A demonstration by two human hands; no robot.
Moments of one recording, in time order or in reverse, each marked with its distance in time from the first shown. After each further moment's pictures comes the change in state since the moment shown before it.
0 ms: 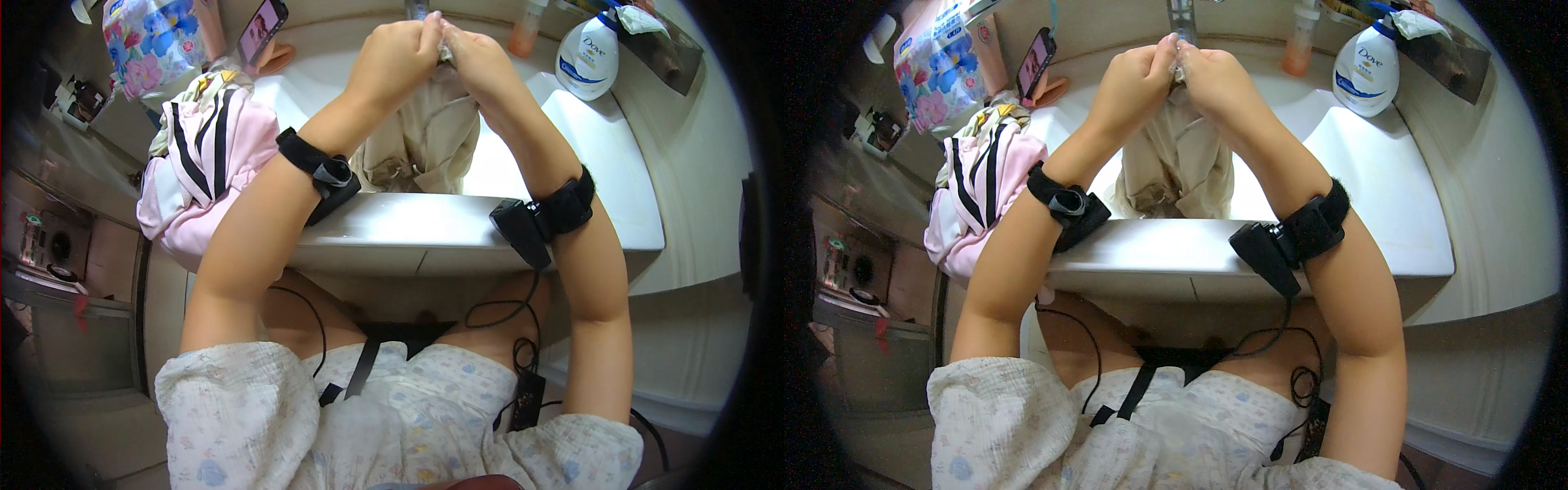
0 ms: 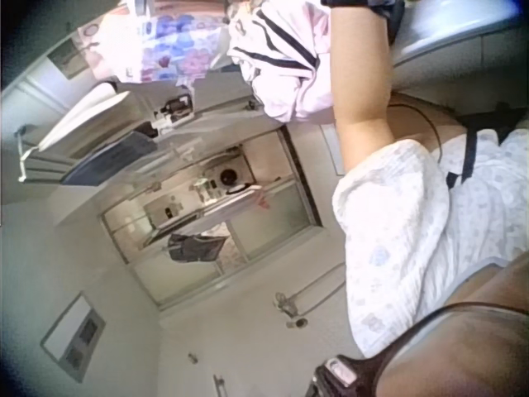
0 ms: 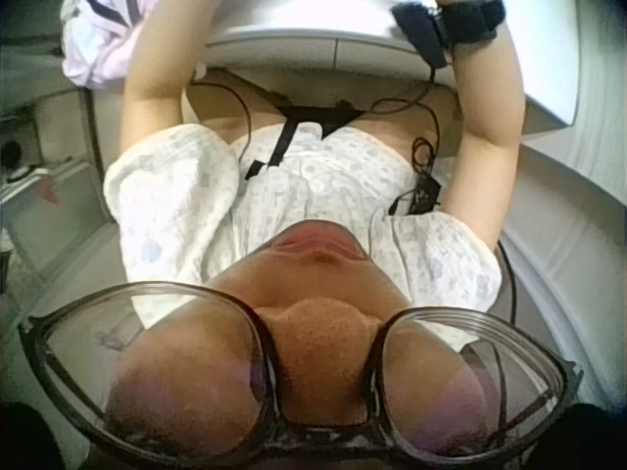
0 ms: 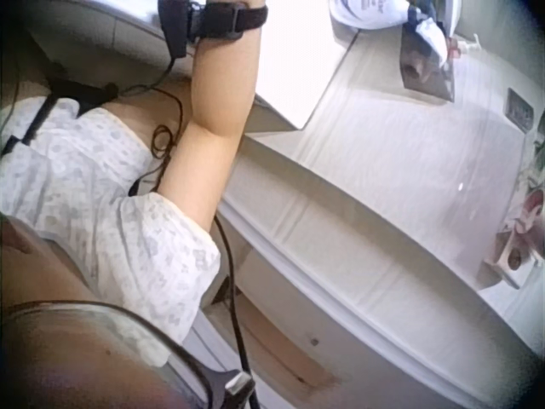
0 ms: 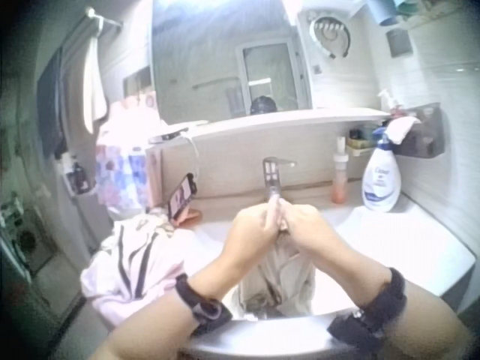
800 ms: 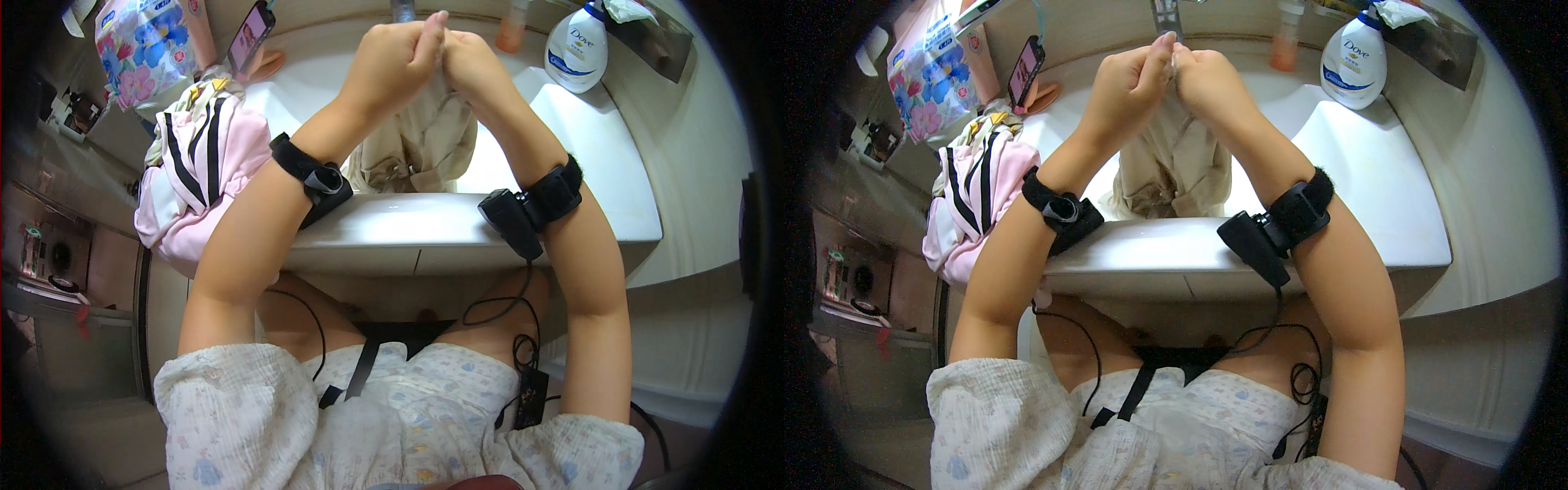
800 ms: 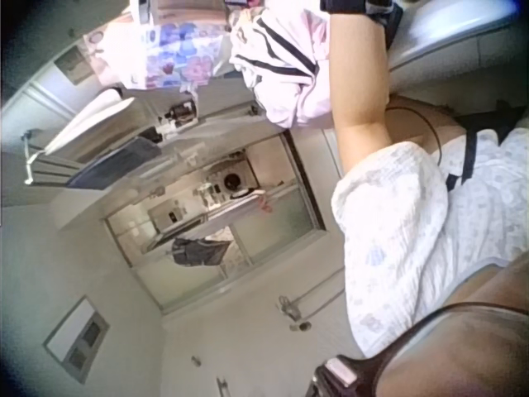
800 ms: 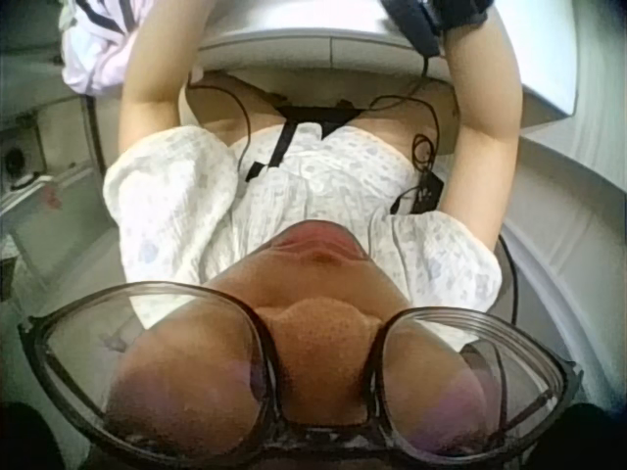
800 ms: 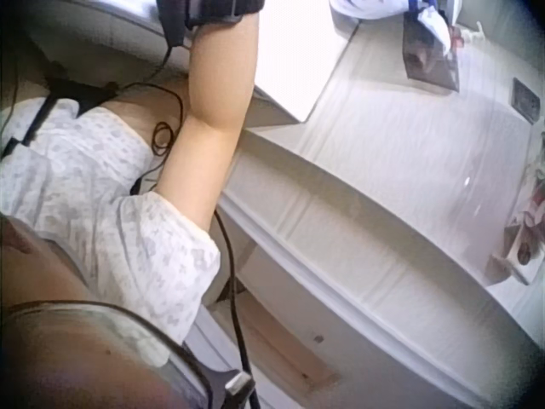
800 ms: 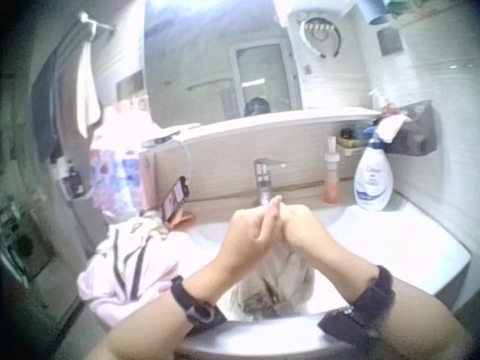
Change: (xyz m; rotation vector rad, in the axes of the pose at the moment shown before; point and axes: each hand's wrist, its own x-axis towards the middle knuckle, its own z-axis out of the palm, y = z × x) left_hand -0.005 0.015 0.000 -0.156 -0.045 0.100; right_hand 0.021 0.024 -0.013 -0.119 0.046 -0.080
